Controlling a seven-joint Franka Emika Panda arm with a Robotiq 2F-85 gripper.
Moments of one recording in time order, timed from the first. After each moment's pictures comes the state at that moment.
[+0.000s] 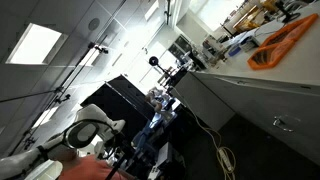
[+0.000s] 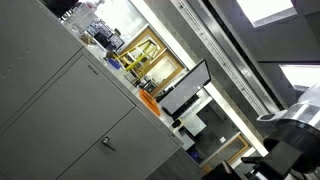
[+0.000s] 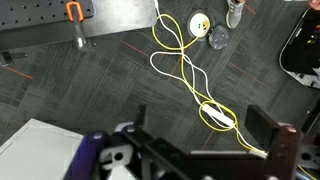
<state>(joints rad) 0.19 -0.70 0.20 -2.58 0.44 1.93 0.38</state>
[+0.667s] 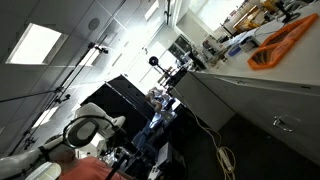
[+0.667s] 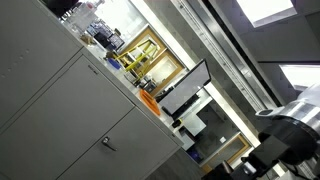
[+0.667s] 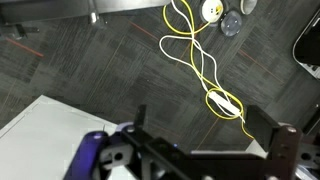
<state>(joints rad) 0.17 -0.70 0.20 -2.58 0.35 1.97 0.34</state>
